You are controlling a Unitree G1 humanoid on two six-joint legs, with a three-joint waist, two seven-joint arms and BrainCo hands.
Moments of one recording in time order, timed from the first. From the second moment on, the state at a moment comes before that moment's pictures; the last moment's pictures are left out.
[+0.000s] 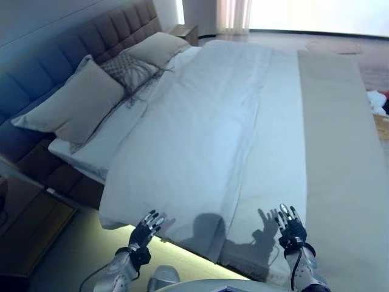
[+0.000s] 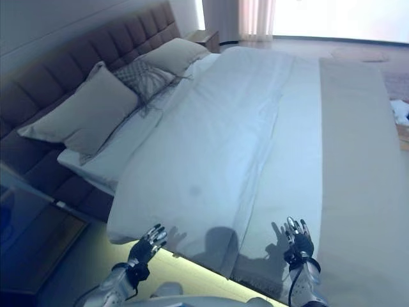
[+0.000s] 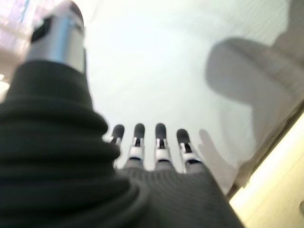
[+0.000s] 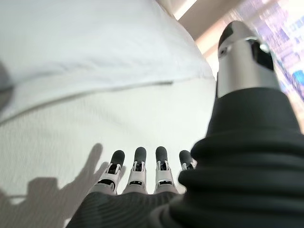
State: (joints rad) left arm 0.24 0.27 -0.26 0.40 -0.67 -0.03 -0.16; right arm 0.11 -0.30 -0.02 0.65 0.93 -0.19 0.00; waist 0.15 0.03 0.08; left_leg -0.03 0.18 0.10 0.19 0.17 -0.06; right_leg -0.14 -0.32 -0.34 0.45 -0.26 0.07
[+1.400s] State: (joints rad) left arm 0.13 0.39 -0.22 0.36 -0.60 -0.03 -0.19; right arm 0.12 -0.18 0.03 0.60 1.06 -0.15 0.05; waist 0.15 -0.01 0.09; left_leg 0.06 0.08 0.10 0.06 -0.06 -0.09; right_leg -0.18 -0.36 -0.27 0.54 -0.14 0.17
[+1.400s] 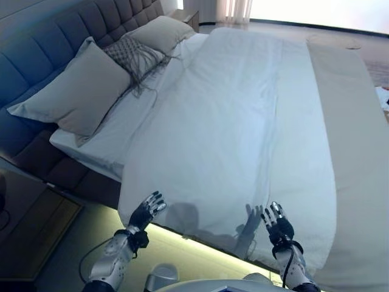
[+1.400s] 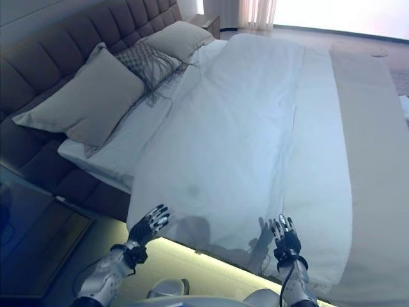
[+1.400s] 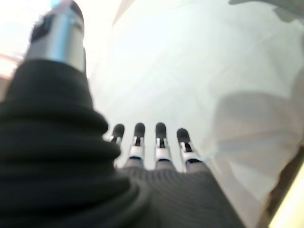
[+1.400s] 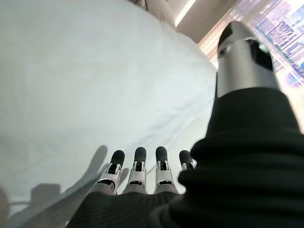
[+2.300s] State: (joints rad) left arm 0.15 0.26 -0.28 0.38 -0.64 -0.01 -0.25; right arm 0.16 -0.25 0.03 0.55 1.13 -0.18 0.04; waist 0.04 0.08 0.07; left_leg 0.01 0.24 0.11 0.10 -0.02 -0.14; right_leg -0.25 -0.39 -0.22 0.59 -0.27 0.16
